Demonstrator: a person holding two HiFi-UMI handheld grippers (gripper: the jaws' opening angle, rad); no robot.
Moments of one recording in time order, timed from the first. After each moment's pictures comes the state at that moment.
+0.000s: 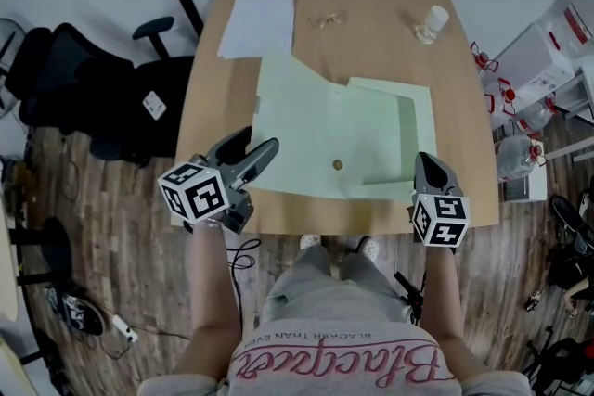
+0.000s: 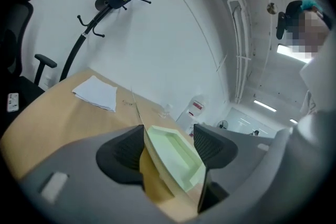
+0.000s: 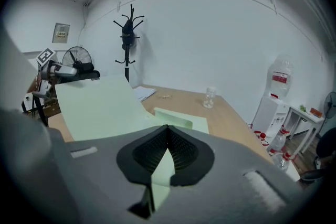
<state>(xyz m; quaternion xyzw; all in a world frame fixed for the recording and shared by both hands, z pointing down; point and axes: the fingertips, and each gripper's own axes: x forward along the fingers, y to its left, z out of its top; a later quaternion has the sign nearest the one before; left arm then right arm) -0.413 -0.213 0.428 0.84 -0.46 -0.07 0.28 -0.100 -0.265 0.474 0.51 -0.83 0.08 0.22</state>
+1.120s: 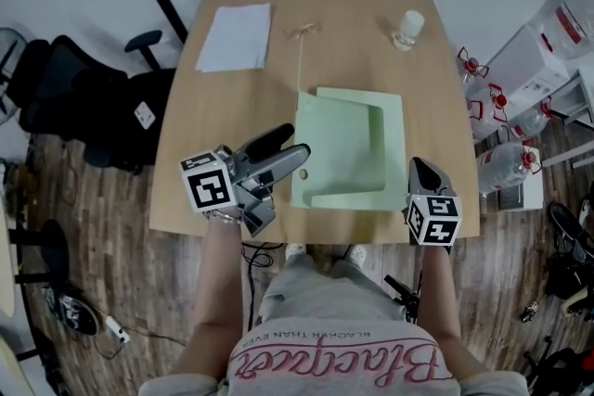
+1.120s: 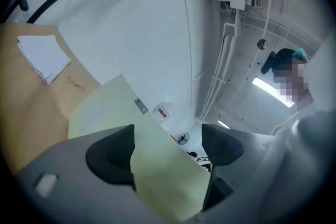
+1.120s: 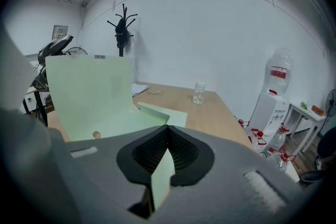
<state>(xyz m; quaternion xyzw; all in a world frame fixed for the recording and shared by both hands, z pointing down) -0.267 -0.243 0.361 0.88 -0.28 -0.19 0.33 -0.025 -0.299 0.484 0.51 -0.83 0.09 0.23</state>
